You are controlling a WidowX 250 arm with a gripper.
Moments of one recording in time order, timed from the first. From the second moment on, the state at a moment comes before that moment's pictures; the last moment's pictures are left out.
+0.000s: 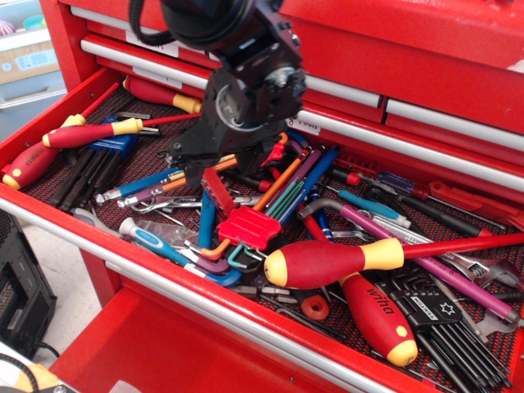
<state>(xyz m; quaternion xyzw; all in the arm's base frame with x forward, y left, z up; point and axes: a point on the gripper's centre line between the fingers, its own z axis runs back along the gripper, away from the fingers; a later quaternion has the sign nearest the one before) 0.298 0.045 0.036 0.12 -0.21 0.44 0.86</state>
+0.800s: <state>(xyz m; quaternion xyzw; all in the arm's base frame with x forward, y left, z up) 0.302 0.058 -0.007 0.09 -0.19 0.43 0.88</state>
